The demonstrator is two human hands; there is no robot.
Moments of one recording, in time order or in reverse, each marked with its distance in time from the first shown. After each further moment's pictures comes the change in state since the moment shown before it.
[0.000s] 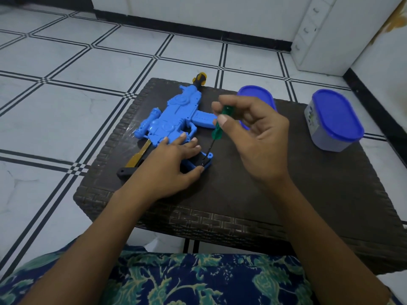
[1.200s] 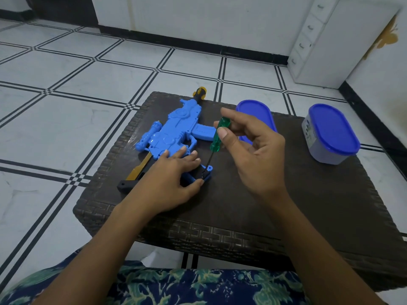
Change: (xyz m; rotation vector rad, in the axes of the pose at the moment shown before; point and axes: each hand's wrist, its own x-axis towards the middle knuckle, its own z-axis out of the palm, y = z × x) left_hand 0.001 0.000 -0.001 0.012 -0.011 -0.002; right_hand 0.000 0.003 0.000 -0.097 0.049 -0.021
